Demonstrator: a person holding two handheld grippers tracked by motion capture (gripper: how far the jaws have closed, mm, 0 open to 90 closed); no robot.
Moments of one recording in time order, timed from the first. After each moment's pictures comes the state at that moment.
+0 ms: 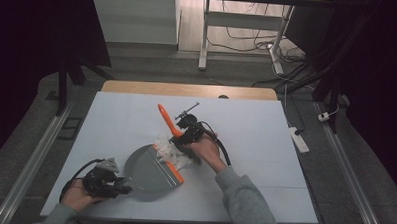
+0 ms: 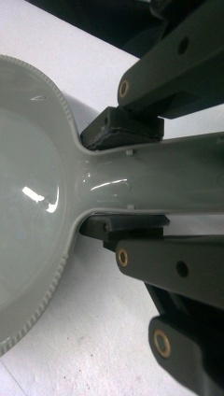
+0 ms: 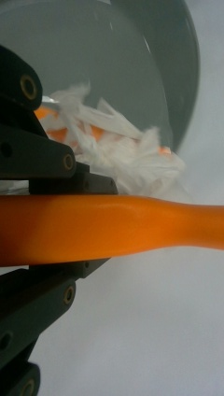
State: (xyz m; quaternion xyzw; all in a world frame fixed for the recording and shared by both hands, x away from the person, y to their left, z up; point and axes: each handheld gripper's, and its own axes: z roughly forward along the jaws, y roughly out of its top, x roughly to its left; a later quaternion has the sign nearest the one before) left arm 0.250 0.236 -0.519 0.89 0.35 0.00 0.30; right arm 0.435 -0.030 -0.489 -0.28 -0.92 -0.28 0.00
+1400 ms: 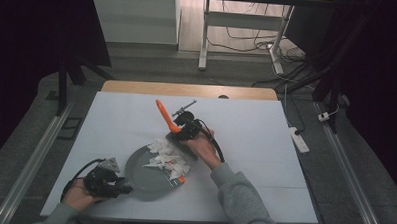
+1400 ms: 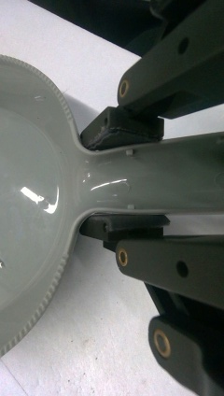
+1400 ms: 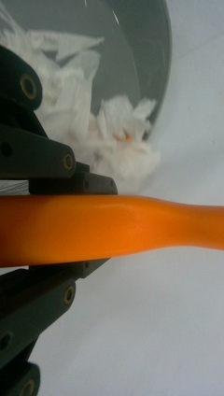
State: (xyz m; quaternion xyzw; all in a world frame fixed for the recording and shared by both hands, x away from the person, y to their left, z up) left arm 0.251 0.234 -0.520 0.89 0.35 0.00 0.30; right arm 0.446 -0.018 -0.491 -0.28 -0.91 -0.29 -0.03
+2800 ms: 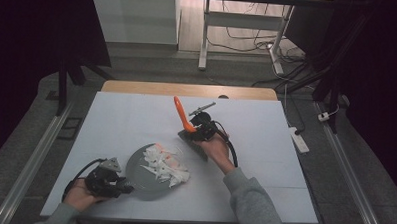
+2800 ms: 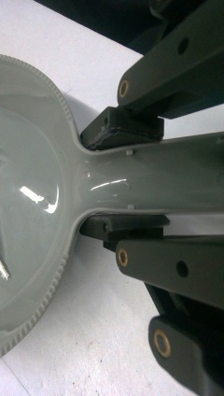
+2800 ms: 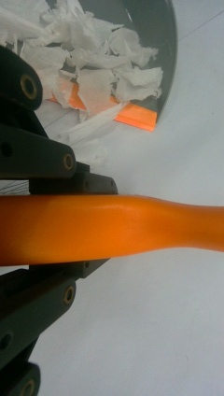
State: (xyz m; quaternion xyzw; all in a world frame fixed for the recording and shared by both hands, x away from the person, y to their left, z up) left arm 0.252 0.231 -0.520 0.89 0.35 0.00 0.30; right arm 0.445 -0.069 -0.484 -0.32 -0.89 -0.32 -0.06
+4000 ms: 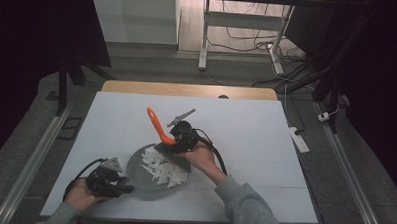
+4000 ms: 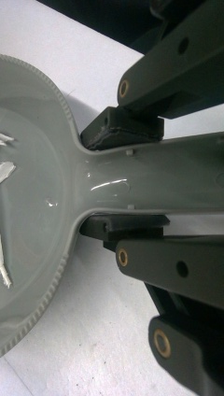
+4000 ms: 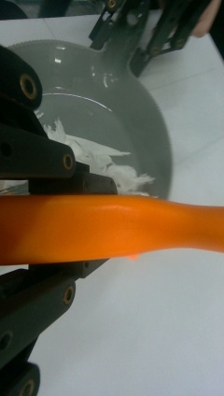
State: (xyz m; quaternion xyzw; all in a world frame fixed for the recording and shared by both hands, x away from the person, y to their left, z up) left arm 0.252 0.229 -0.520 0.89 0.35 0.00 0.30; right arm 0.396 -0.027 -0.461 -0.23 -0.91 -0.35 0.01
